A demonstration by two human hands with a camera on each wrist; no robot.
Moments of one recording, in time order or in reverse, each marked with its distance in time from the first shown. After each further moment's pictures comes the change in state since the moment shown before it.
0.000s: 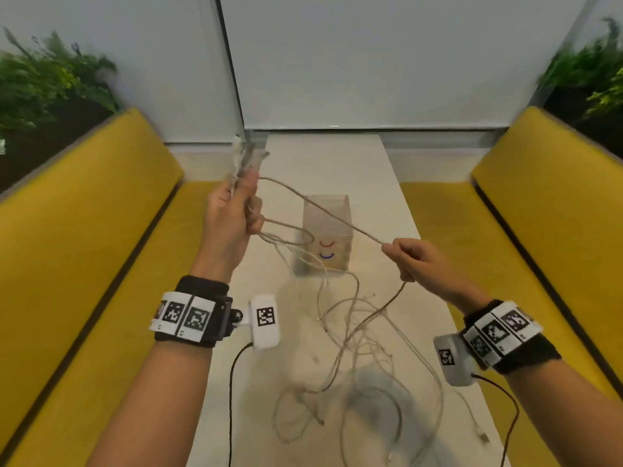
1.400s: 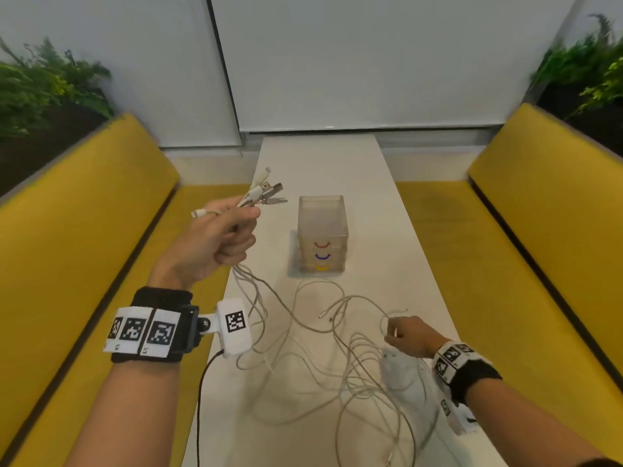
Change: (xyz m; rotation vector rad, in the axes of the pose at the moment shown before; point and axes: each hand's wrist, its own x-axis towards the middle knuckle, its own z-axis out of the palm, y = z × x) left_hand -0.001 0.010 -0.037 0.170 -0.511 -0.167; right_hand -0.033 0.166 0.036 -0.757 -0.368 0.487
